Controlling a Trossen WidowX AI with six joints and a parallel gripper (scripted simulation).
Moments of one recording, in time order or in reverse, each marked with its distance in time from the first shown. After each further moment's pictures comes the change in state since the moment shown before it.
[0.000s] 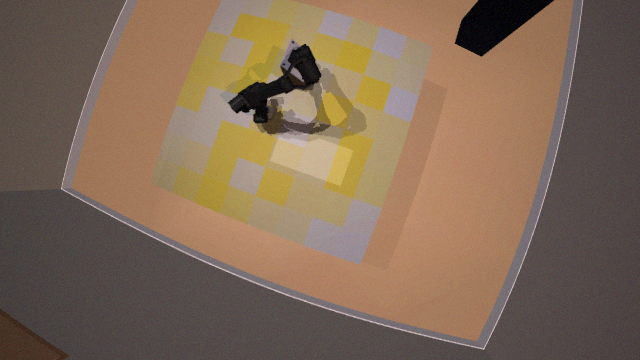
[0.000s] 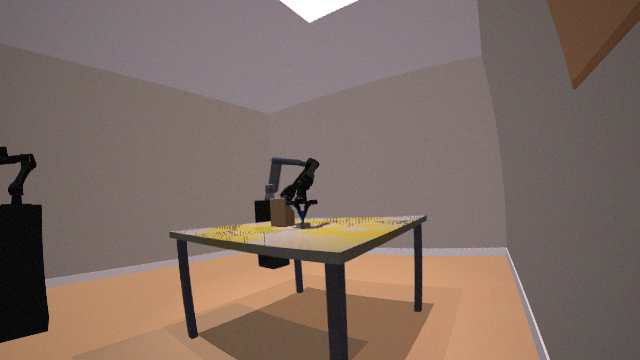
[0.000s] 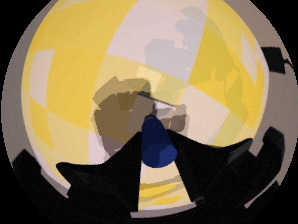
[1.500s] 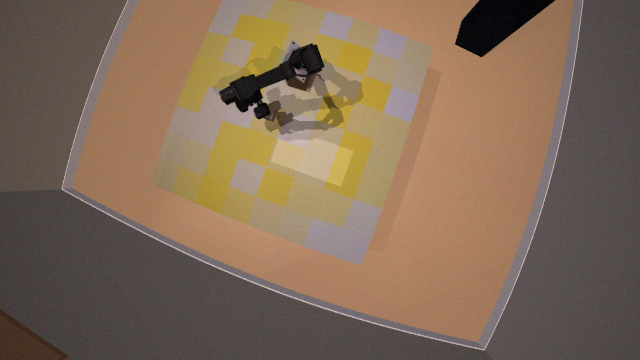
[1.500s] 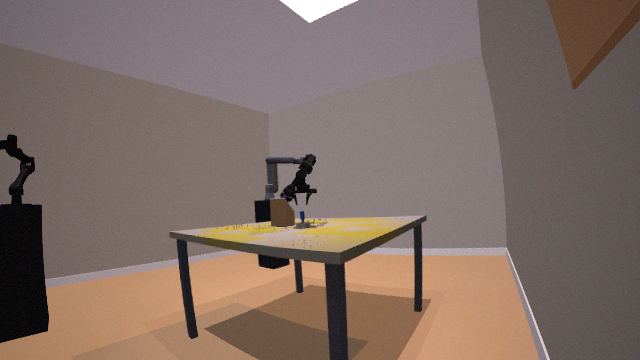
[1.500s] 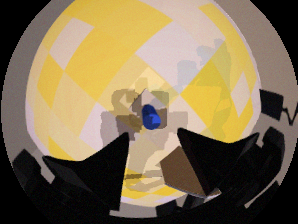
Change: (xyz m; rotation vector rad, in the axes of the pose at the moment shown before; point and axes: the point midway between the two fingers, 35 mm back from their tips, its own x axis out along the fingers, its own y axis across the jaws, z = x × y) arm -0.069 -0.001 0.000 -0.369 0.001 0.002
